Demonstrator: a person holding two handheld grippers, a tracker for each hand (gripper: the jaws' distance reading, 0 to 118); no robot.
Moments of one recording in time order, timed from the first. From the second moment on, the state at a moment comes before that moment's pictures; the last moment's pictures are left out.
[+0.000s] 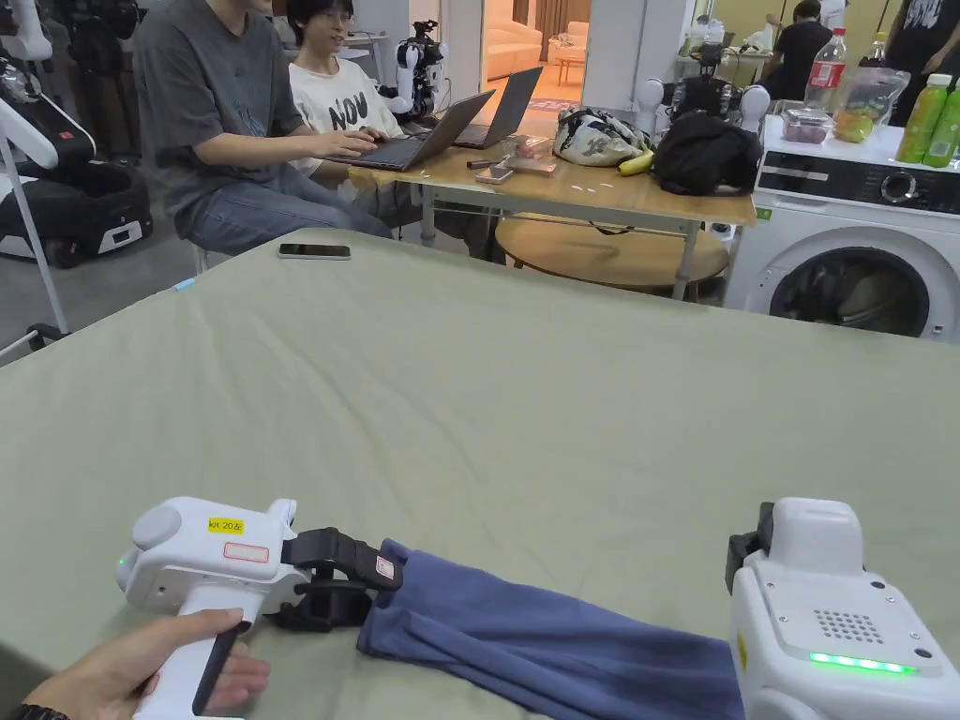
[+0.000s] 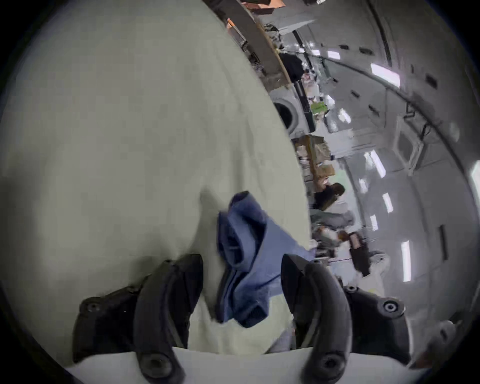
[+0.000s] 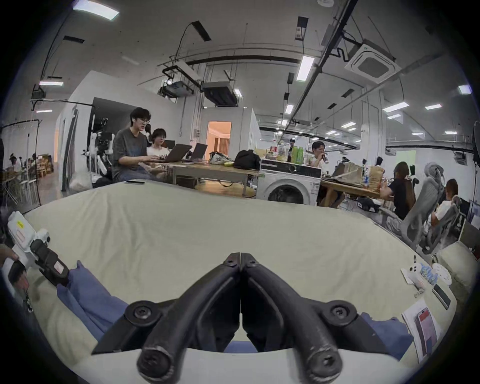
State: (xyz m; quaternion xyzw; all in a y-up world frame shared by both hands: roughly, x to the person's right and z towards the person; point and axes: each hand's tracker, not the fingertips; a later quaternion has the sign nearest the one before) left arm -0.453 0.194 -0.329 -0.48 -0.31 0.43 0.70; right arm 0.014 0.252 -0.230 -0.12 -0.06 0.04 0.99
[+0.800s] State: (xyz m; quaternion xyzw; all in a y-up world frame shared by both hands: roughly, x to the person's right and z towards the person) left arm -0.426 0.194 -0.347 -0.48 -0.29 0.30 0.77; right arm 0.039 0.250 -0.229 -0.14 -0.07 0.04 0.99
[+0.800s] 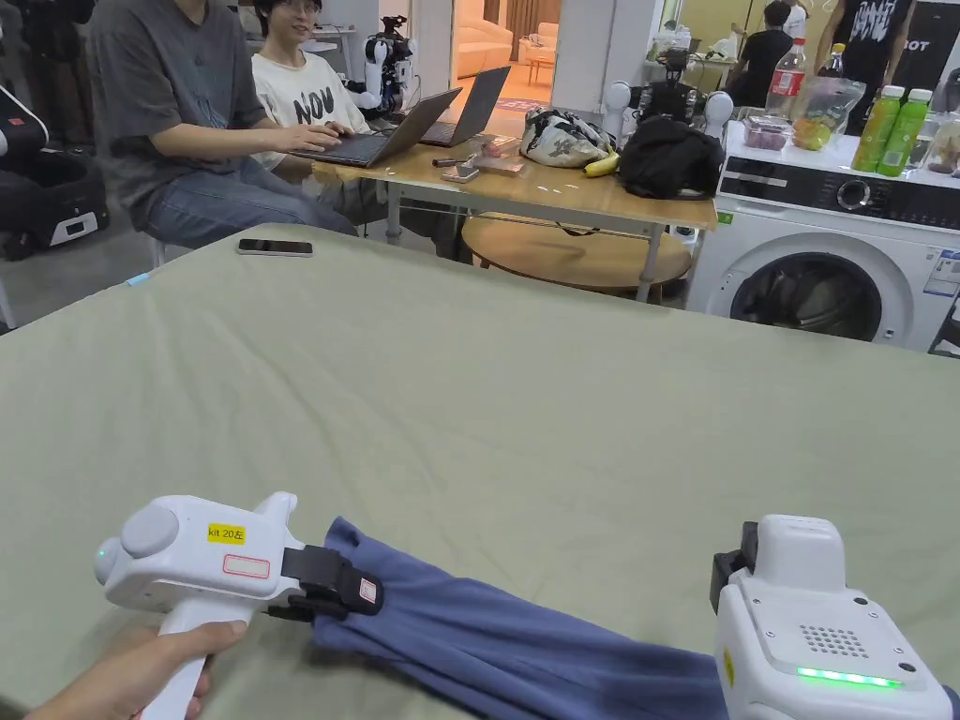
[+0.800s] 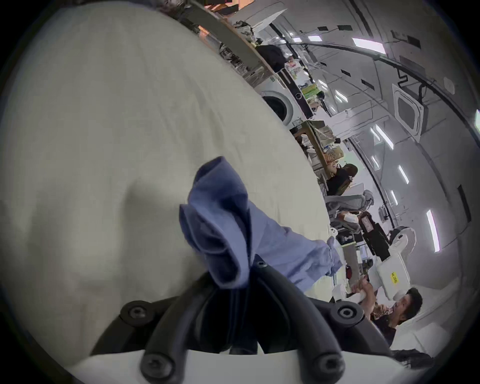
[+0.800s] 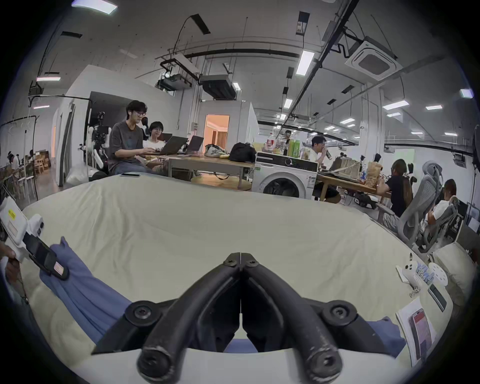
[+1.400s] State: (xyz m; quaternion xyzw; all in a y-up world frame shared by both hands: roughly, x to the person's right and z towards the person) left arm -0.394 0.315 -0.287 -0.43 -0.28 0.25 0.82; right arm 0.053 0.258 -0.226 -0.14 -0.07 0.03 0.99
